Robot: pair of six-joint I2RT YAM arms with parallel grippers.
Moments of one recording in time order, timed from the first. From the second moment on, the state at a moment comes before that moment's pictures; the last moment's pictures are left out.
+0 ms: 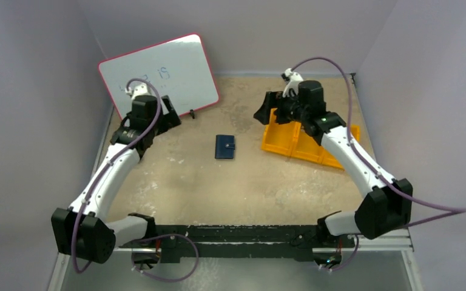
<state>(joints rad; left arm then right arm) -0.20 1.16 1.08 -0.49 -0.27 -0.54 0.33 1.36 1.21 -0.33 -0.32 0.30</state>
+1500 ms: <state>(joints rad) -0.32 1.08 0.75 -0.42 -0.27 -0.72 0.73 2.00 1.37 -0.28 0.15 0.50</state>
